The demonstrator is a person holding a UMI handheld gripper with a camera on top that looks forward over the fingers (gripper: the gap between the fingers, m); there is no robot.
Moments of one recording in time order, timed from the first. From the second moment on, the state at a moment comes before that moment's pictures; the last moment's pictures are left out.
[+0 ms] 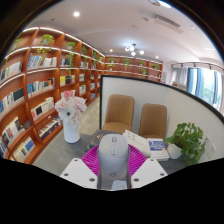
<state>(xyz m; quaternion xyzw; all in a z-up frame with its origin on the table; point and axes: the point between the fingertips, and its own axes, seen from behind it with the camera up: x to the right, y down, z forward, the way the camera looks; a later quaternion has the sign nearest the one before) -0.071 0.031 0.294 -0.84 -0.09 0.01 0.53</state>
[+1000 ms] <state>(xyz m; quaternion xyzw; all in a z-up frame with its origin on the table) 0.076 -0.041 -0.013 -0.94 0.01 0.01 0.33</state>
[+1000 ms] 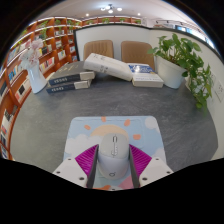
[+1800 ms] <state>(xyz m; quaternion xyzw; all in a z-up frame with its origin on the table) 0.028 -0.127 0.252 -0.88 0.03 -0.01 0.48</state>
